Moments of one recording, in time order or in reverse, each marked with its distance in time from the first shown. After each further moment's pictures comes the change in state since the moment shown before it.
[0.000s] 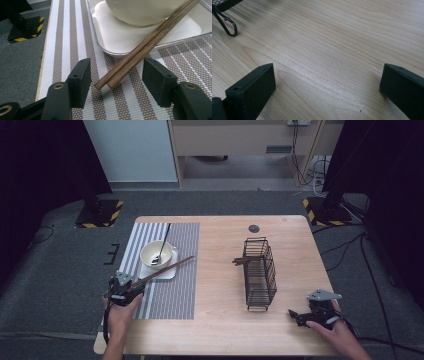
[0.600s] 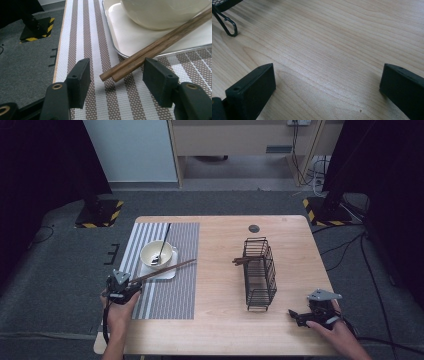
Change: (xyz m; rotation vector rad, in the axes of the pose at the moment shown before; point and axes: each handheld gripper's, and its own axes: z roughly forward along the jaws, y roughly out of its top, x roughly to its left) left arm 0.008 0.001 0.005 -0.014 0.062 -0.018; right arm 0.000 0.000 0.000 0.000 0.000 0.000
